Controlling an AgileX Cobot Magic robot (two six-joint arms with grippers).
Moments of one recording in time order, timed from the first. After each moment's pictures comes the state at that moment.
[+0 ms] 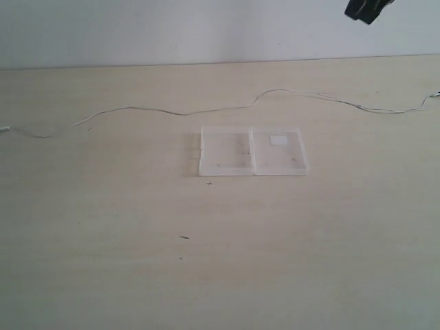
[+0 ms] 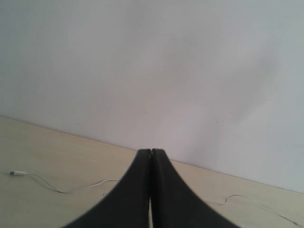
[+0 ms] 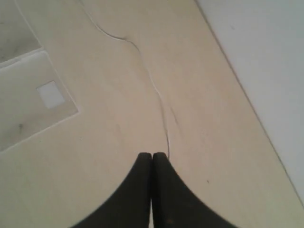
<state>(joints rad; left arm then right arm) 0.01 0.01 0.00 0.18 -0.03 -0.52 0.11 1.96 -1.88 0.18 1.11 -1.02</state>
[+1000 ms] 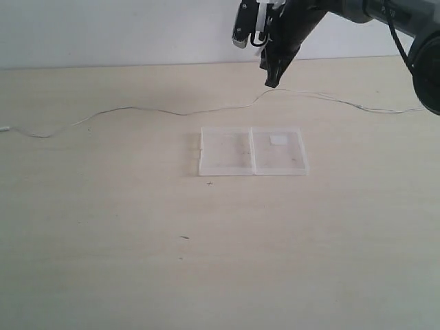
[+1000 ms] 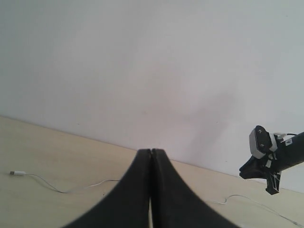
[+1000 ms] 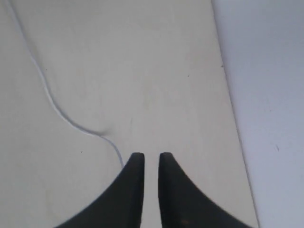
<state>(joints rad) 0.01 0.01 0.00 0.18 -0.03 -0.52 0.29 2.48 -2.22 0.07 0.83 -1.07</state>
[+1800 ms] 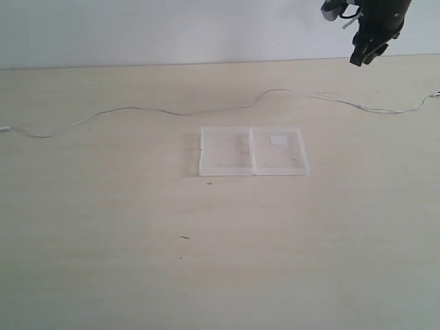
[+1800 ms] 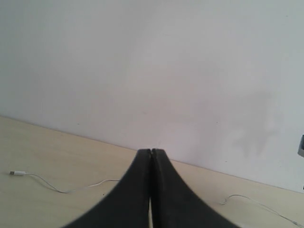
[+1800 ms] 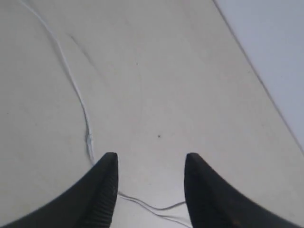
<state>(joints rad) 0.01 0.01 0.00 0.18 -0.03 -0.52 0.07 2.40 -2.22 -0.21 1.10 -0.72</state>
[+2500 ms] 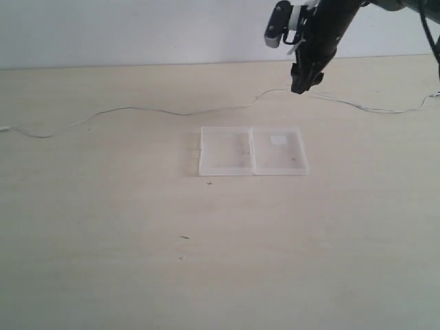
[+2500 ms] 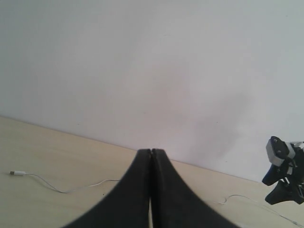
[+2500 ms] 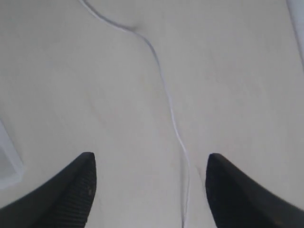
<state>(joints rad) 0.01 0.01 0.00 0.18 -0.03 -0.52 0.21 2.46 -2.22 0.04 1.08 -1.01</state>
